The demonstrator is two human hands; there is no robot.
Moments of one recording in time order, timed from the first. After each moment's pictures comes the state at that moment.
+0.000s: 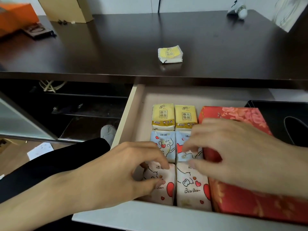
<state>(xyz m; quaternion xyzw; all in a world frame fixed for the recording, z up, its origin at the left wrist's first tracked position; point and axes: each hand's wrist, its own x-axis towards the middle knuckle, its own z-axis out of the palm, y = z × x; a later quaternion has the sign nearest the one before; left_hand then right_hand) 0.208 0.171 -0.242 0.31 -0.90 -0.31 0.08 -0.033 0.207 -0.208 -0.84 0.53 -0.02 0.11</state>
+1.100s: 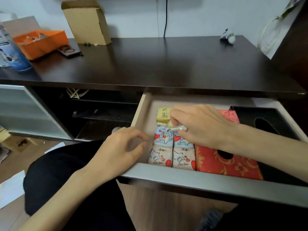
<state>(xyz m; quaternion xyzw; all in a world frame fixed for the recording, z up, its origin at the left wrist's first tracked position) 0.234 0.206 -0.243 0.48 -0.82 -0.21 0.23 -0.023 0.199 -0.212 -0.87 0.47 -0.12 -0.08</state>
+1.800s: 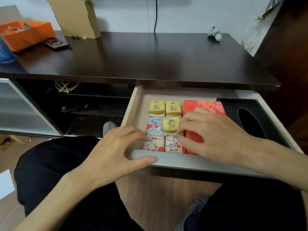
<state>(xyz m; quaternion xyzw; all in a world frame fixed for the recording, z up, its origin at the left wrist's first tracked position) 0.241 0.238 -0.246 0.41 -0.88 -0.15 0.18 -0.035 0.277 -0.202 -0.83 0.55 -0.09 0.01</state>
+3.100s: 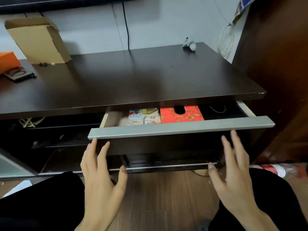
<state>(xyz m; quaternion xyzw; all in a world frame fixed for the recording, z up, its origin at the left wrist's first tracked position) 0.173 0.188 -0.328 0.56 -0.74 -0.07 0.38 -0.128 0.281 -0.368 -0.55 0.73 -0.40 -0.07</state>
